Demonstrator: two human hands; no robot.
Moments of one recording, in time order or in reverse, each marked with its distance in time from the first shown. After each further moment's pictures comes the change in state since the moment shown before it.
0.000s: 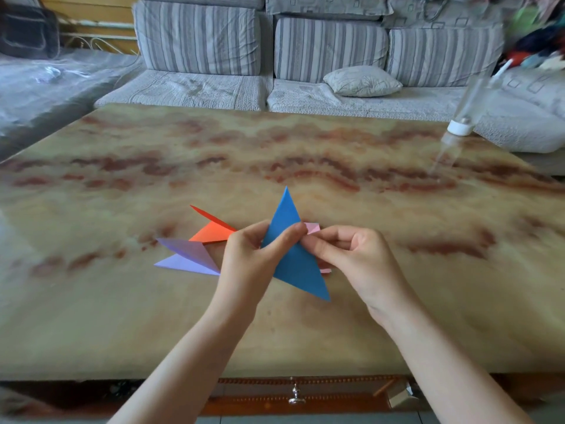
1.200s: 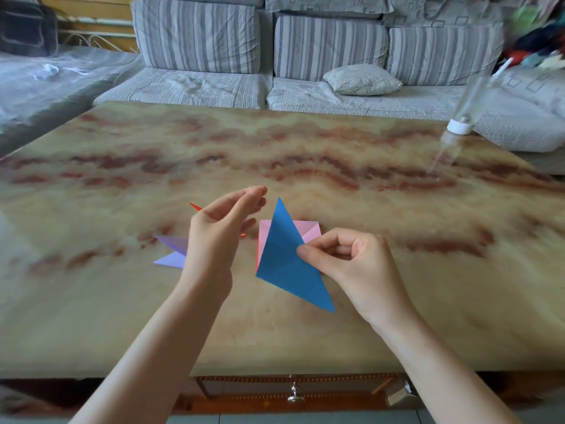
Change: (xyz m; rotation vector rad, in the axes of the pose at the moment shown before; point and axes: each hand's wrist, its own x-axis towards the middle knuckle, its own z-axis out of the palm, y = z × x) left_hand 0.020 0.013 -0.023 -0.185 0.188 -0.024; right_hand -0.009 0.008 0.005 -0.135 0.071 -0.115
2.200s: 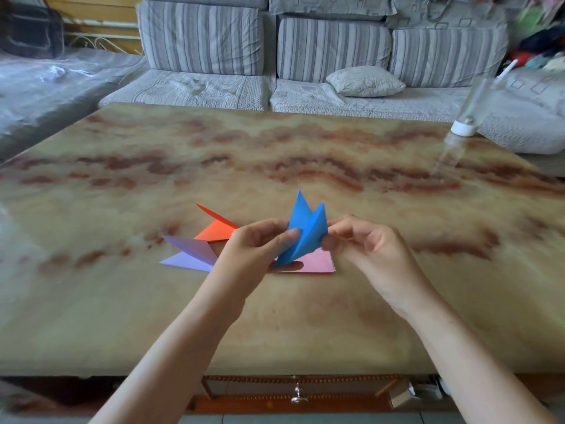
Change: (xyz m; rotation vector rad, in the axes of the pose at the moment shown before) left_hand -0.015 -0.009 0.000 0.104 -0.435 -0.119; right_hand 0.017 0.001 -0.020 0.115 -0.171 -0.139
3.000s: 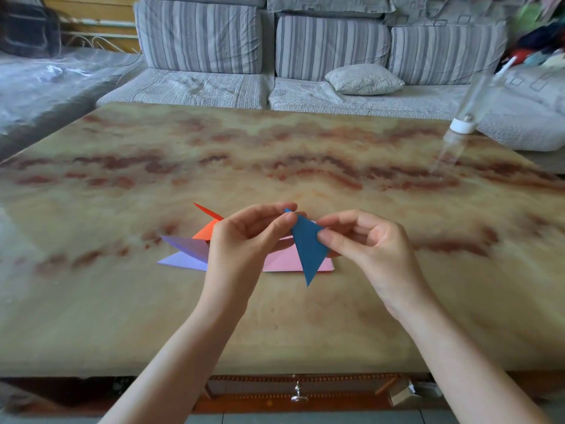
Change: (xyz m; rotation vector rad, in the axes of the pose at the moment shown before) left_hand -0.004 0.006 0.008 -0.113 0.198 0.186; right_hand -0.002 -0.002 0.006 0.046 0.159 0.036
